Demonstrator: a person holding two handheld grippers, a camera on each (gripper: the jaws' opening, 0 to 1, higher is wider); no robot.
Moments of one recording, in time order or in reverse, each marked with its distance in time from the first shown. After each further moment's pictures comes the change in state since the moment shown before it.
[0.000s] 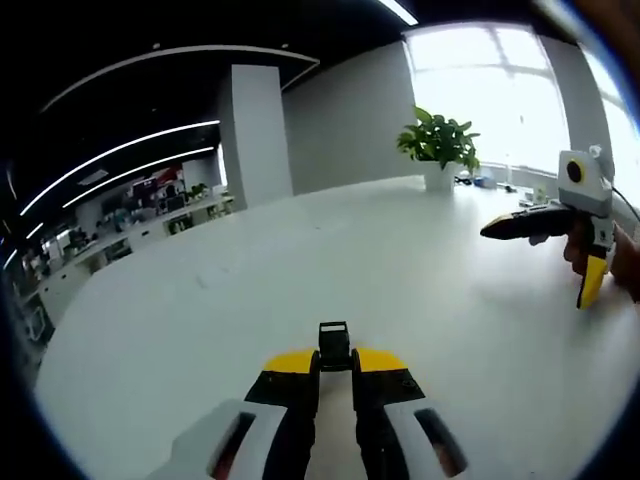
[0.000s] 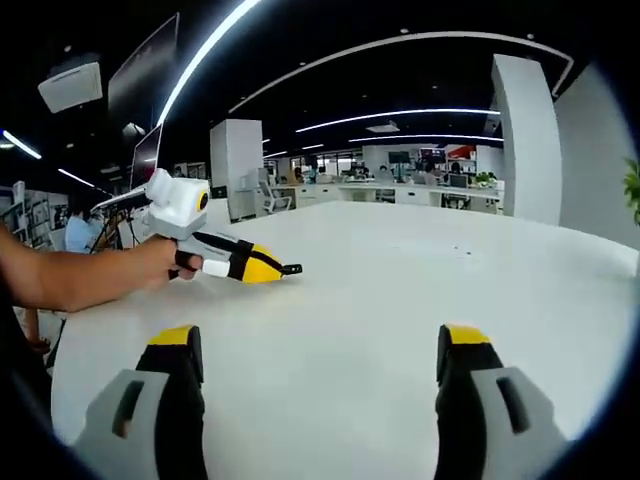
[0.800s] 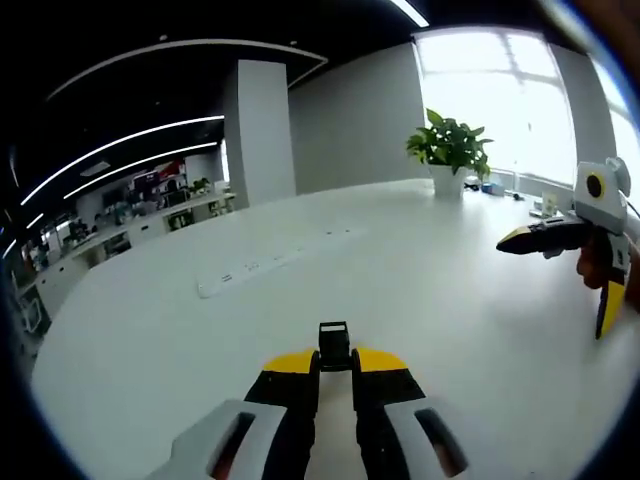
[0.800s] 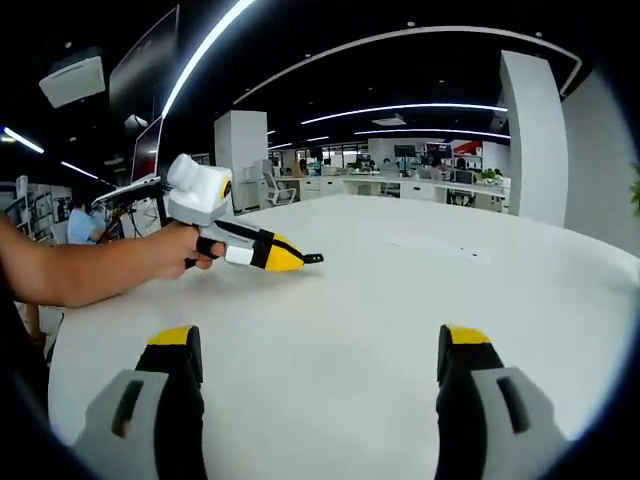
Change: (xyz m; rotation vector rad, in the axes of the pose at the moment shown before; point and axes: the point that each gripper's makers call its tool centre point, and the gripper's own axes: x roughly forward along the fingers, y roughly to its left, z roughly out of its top) left arm 0.026 0.018 0.017 -0.034 0.000 -0.003; right arm 0.014 -0.007 0.006 -0.023 0.036 0.018
